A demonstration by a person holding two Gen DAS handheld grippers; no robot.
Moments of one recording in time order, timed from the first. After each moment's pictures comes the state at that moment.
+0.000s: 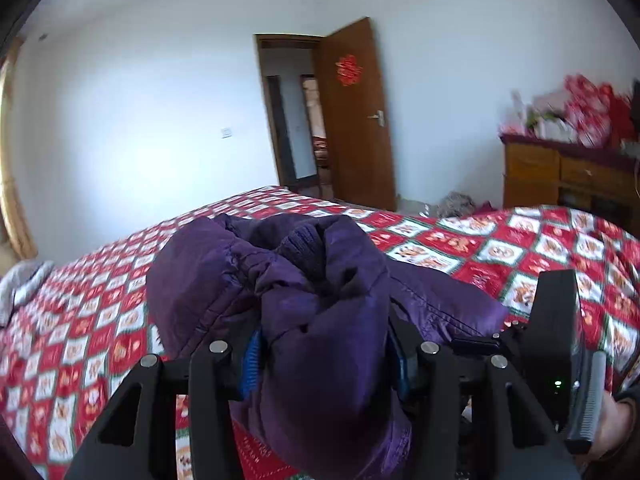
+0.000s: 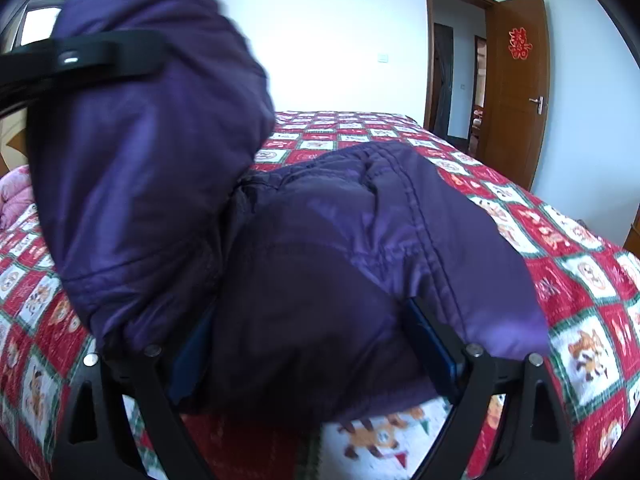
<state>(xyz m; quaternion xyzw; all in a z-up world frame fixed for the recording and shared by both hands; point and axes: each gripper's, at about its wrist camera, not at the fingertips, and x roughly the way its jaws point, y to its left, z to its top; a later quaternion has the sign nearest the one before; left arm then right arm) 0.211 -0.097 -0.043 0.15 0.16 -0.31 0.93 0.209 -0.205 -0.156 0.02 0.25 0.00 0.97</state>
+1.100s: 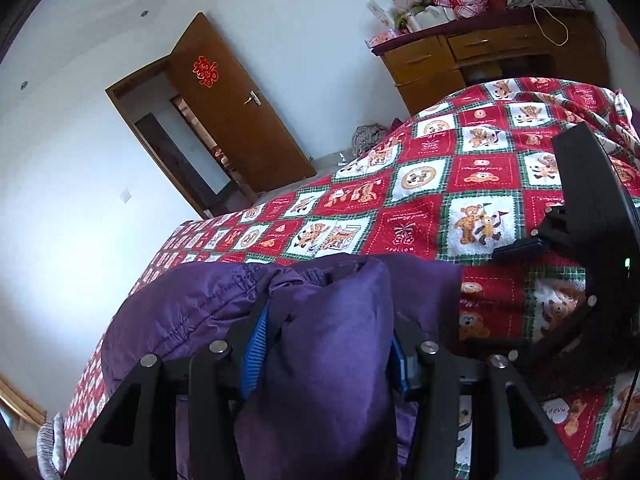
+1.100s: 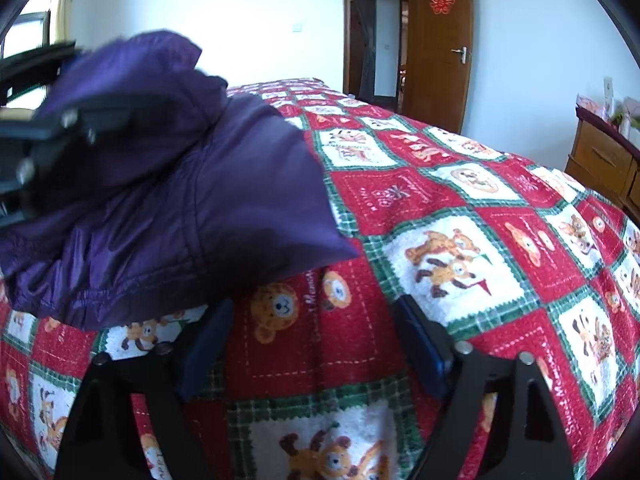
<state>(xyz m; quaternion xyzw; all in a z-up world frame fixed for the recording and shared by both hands) 0.200 -0.241 -0.081 0.37 0.13 -0.41 0.82 0.157 -0.314 -0.190 0.07 0.31 -0.12 0.94</state>
